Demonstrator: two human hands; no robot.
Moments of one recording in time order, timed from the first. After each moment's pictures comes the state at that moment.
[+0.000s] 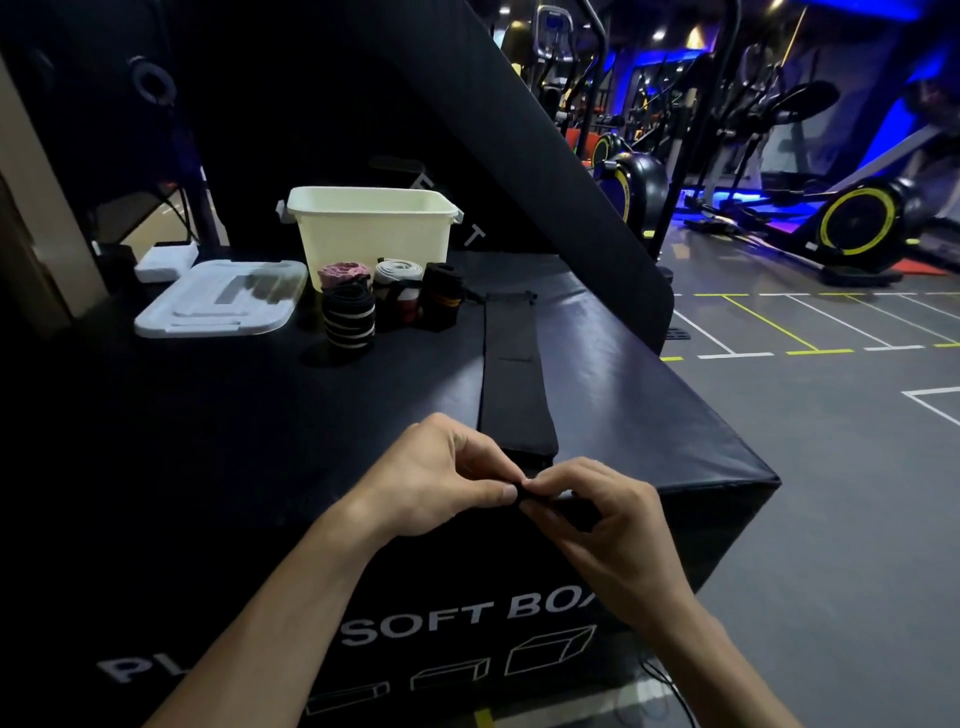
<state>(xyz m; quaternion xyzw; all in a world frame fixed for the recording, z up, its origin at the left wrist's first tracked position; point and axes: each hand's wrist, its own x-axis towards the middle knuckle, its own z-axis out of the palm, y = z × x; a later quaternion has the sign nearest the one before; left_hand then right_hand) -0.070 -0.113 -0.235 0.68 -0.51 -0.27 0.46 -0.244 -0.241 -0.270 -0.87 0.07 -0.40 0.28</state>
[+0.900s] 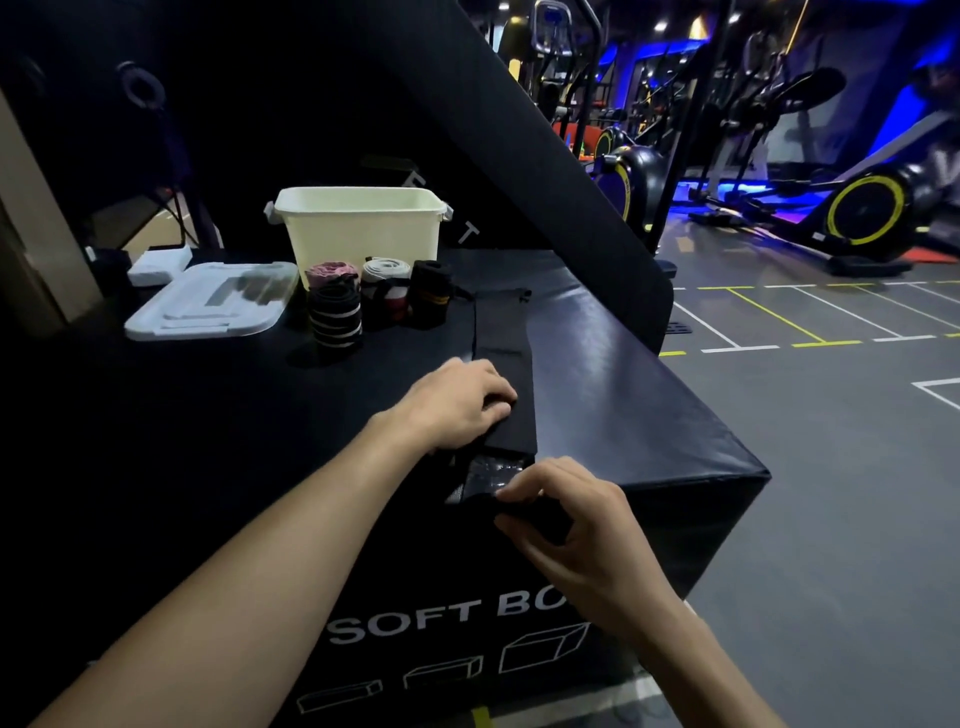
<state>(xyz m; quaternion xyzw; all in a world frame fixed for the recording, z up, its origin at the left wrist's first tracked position) -0.026 -0.207 -0.235 0.80 -0.57 -0.03 0.17 -0.251 -0.239 -0.263 -0.89 0.04 -0.35 0.28</state>
